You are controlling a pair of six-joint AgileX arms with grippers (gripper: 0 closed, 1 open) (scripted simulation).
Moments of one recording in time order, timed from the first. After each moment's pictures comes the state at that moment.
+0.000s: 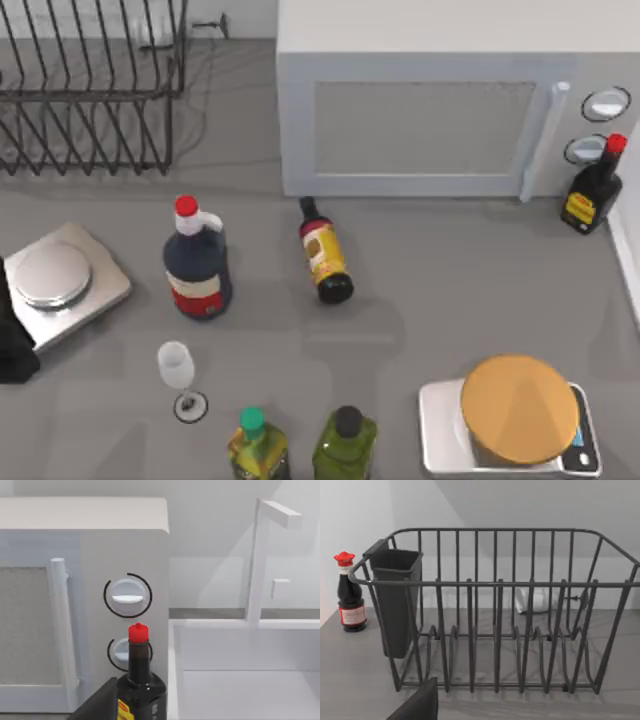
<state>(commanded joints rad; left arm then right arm) 0.00 0.00 0.00 0.00 0.00 0.00 0.00 0.00 0.00 0.00 0.00 0.00</state>
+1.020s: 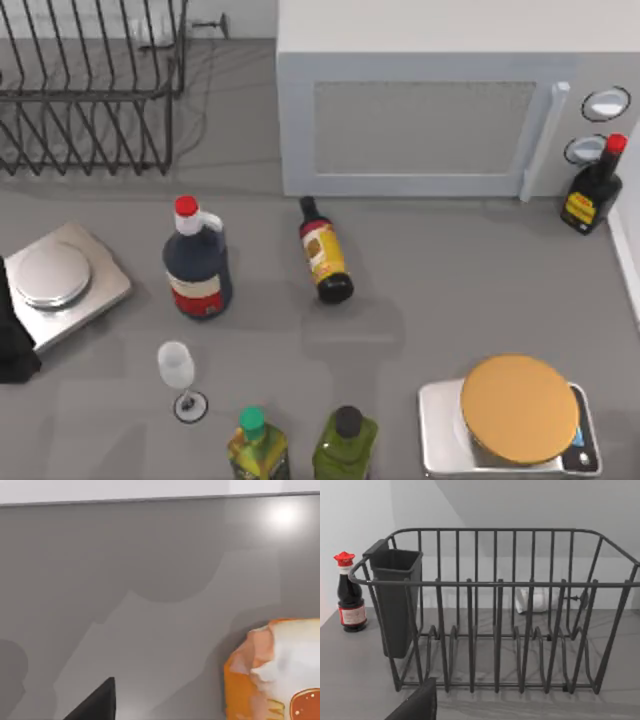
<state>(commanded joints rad) 0.00 0.00 0.00 0.00 0.00 0.00 -0.47 1.12 0.61 -0.72 0.00 -0.42</state>
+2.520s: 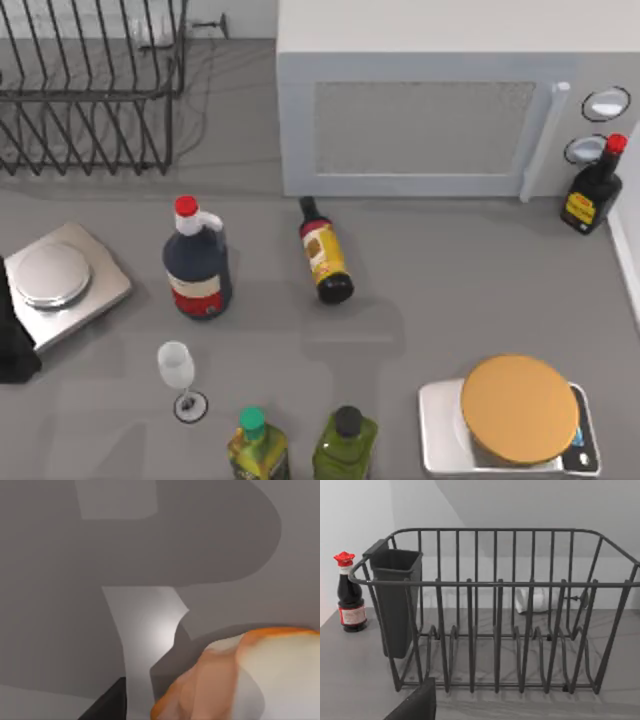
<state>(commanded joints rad) 0.00 0.00 0.00 0.00 0.00 0.00 -0.65 1.69 0.71 -0.58 0.00 -0.57</state>
